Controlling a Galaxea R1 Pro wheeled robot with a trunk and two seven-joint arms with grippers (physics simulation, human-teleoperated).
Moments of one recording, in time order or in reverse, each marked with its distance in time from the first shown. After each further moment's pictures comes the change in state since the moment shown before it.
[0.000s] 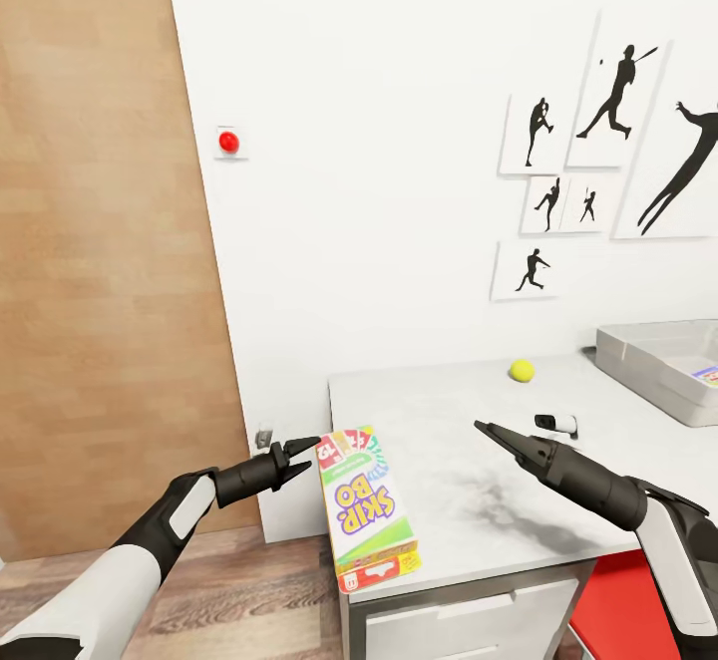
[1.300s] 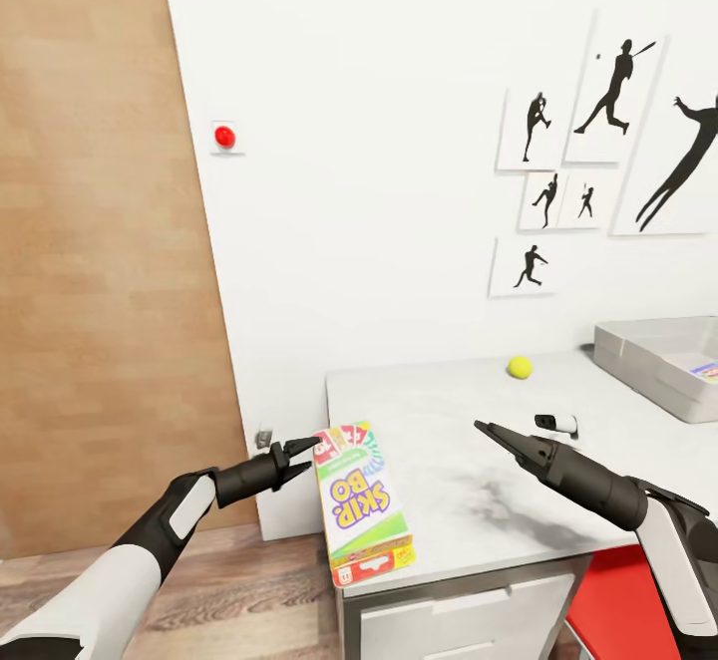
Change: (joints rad) left arm 0.000 -0.001 0.001 0.000 0.000 0.003 0.004; right arm 0.000 0.000 0.000 0.000 -0.001 -0.001 0.001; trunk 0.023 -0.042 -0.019
